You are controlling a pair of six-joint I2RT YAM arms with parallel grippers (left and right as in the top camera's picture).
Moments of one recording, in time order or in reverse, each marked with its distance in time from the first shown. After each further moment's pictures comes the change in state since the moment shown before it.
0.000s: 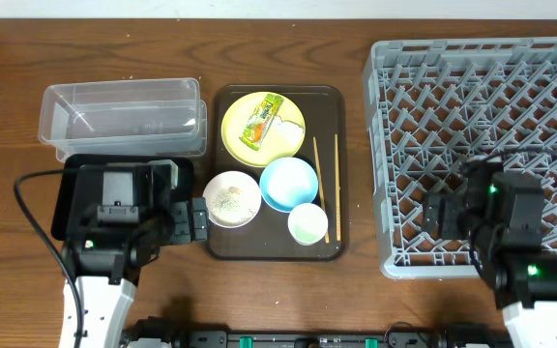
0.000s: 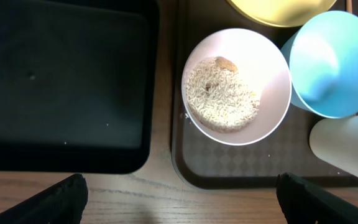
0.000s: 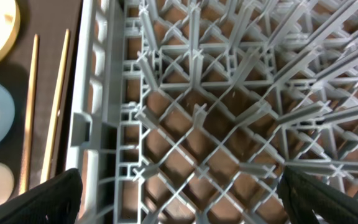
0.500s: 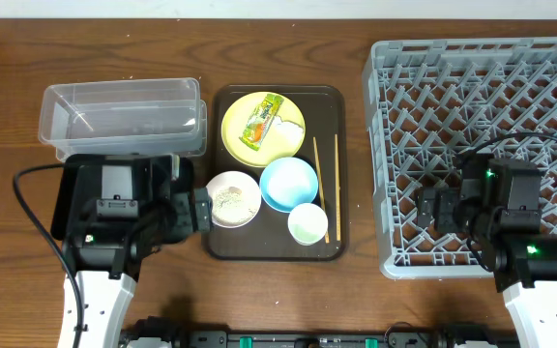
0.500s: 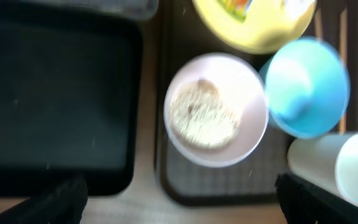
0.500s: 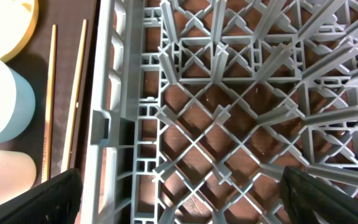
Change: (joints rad) left arm 0.000 0.018 0.006 0.090 0.050 -0.029; right arm 0.000 0.068 0.033 -0.011 -0.068 0.000
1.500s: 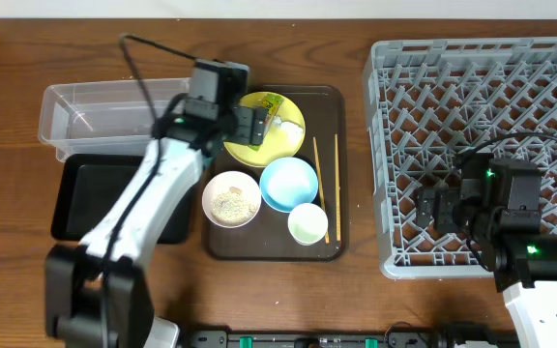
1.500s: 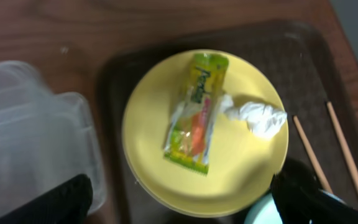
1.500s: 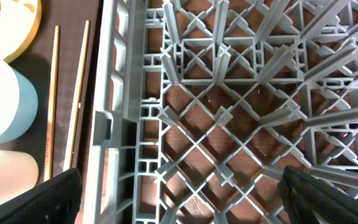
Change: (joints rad) left arm -0.249 0.667 0.359 0.435 -0.162 0.106; right arm 0.000 0.000 0.000 0.003 -0.006 0.000
